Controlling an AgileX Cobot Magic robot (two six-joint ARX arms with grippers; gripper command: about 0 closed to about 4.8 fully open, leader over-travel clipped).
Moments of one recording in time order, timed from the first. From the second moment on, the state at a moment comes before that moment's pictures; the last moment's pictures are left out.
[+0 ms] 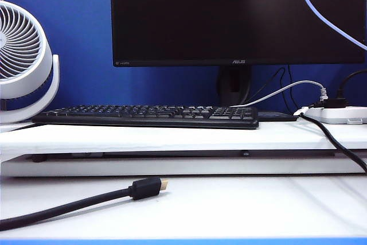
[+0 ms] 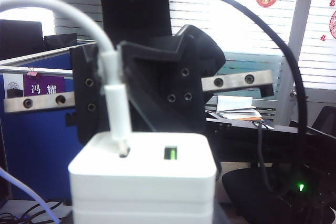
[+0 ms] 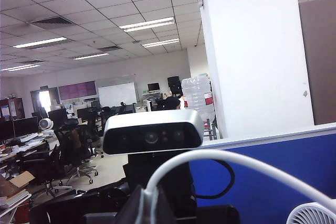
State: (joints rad) left arm -0.61 1.45 1.78 -0.03 0.97 -0.22; right arm 0.41 1.43 1.70 0.55 -1.02 0.86
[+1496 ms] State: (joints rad) left arm -0.61 1.46 1.77 0.07 1.00 -0.31; right arm 0.43 1.42 1.71 0.48 -1.04 0.68
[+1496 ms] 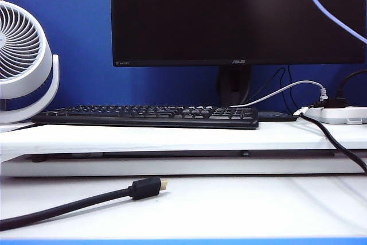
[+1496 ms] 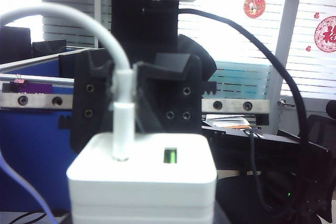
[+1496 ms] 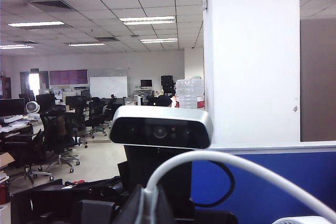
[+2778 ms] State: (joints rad) left arm -0.58 1.46 1.77 -0.01 1.07 -0.32; right arm 0.40 1.38 1.72 0.17 -1.07 0.52
